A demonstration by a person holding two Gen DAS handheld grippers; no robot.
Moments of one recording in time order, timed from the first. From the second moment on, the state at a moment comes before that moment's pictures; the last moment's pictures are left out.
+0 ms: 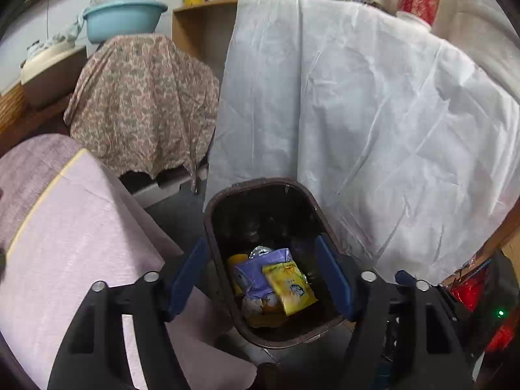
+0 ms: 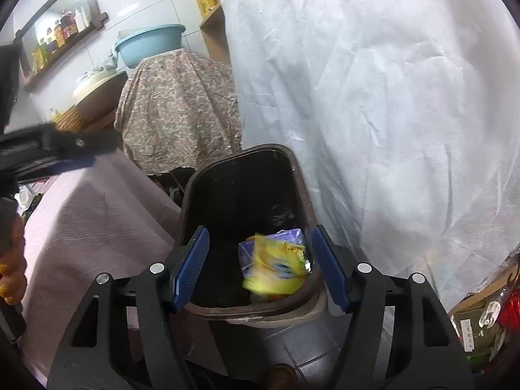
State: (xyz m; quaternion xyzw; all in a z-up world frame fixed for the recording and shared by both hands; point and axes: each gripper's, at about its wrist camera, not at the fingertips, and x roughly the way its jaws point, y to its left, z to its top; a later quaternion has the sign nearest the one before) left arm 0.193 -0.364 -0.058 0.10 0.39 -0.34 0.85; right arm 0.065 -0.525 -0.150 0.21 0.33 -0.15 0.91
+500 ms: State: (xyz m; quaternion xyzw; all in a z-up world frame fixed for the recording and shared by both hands) left arm 0.162 -0.254 0.004 0.09 0.31 -0.32 0.89; right arm 0.103 -0.458 -0.101 0.20 0.31 -0.02 0.93
